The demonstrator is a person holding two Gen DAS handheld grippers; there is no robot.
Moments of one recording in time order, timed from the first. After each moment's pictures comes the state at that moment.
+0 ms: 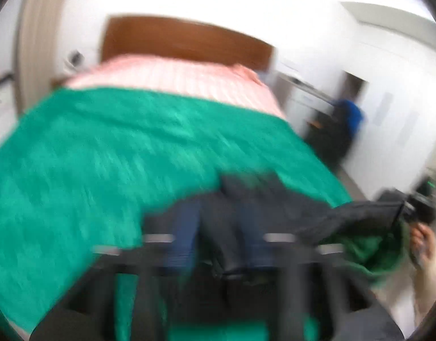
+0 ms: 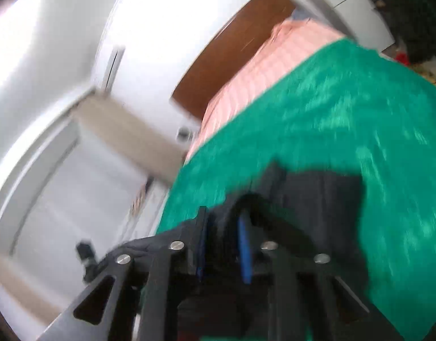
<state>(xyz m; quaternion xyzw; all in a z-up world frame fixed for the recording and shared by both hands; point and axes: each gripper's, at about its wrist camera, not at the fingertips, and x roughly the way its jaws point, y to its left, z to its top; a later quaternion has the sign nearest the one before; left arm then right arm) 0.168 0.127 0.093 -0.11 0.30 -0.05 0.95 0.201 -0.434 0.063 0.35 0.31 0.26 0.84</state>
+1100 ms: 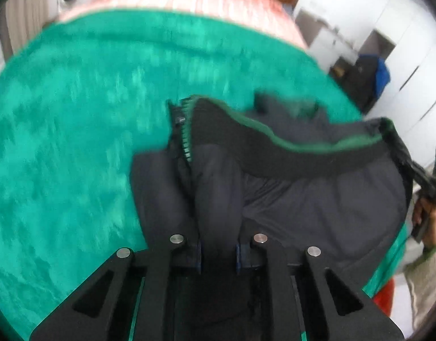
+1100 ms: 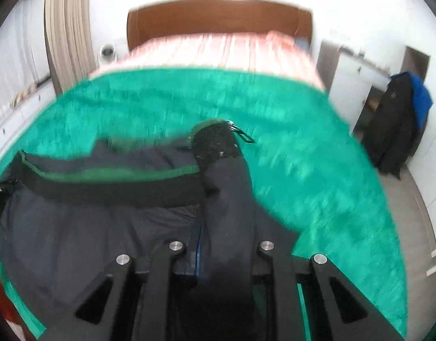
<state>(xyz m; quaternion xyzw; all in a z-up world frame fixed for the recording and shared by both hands) 0.227 0.138 -0.027 -0.12 0.46 -0.08 0.88 0.290 -0.327 0.017 -0.05 0.37 0.09 0.92</state>
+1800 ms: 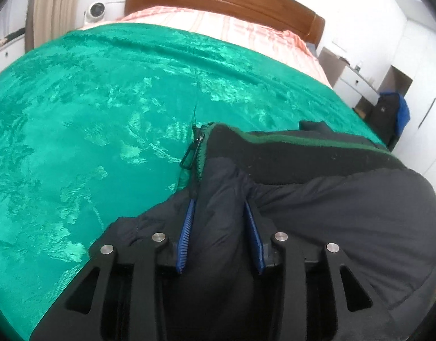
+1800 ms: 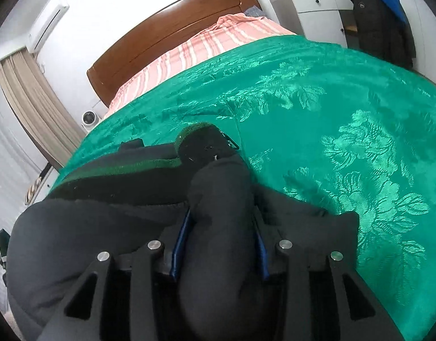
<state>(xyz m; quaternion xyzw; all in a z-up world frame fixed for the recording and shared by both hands) 0.306 0.133 -0.134 -0.15 0.38 -0.01 0.91 0.368 -0.373 -0.132 0.19 0.37 0.09 0.90</state>
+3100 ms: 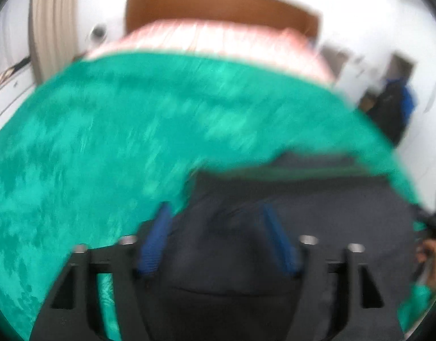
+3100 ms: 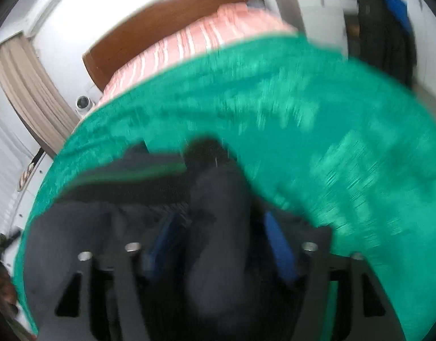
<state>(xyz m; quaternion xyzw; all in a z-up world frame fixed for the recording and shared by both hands) 0.274 0.099 -0.020 -0.10 0.36 0.00 0.93 0.361 -0.379 -0.083 0.14 0.38 0.07 0.91</state>
